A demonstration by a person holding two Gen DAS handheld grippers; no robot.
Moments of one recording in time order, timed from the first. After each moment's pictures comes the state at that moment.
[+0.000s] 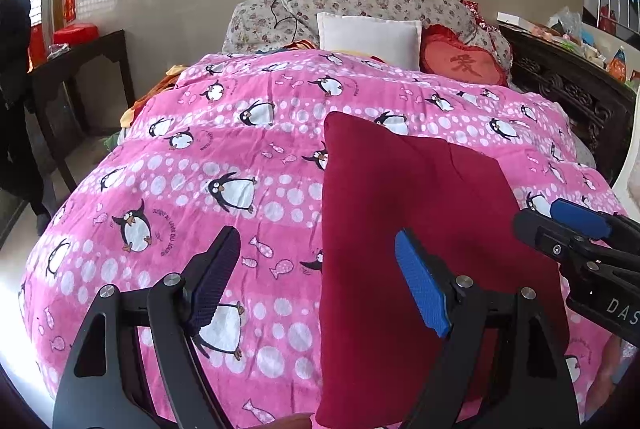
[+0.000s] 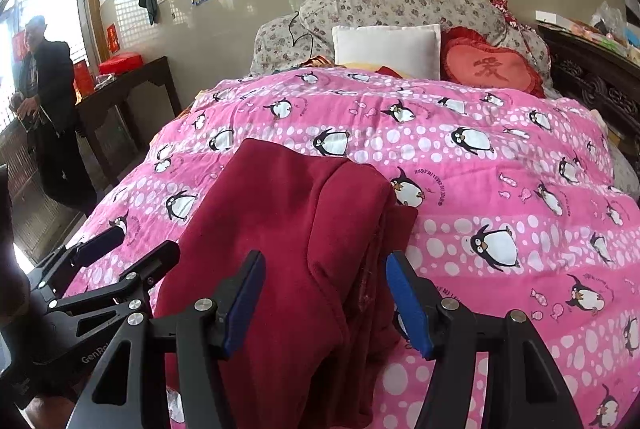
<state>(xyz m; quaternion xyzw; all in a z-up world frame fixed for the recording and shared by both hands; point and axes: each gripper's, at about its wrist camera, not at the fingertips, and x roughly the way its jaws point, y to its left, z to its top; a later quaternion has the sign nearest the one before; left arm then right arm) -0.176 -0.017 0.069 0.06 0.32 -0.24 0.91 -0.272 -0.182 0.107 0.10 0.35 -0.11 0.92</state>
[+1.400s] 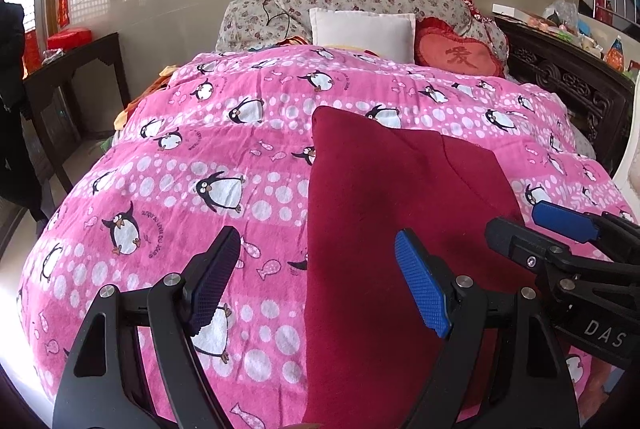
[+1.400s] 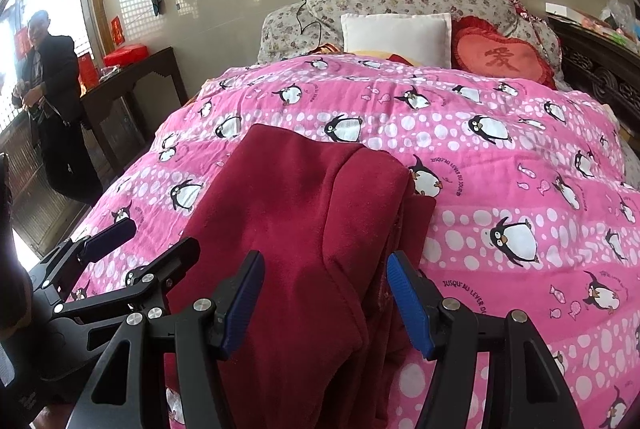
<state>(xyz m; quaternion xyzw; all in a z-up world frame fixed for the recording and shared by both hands) -0.177 -0.028 0.064 0.07 0.32 -0.24 0.91 -0.261 -0.177 0.097 0.10 0.37 -0.09 0.92</state>
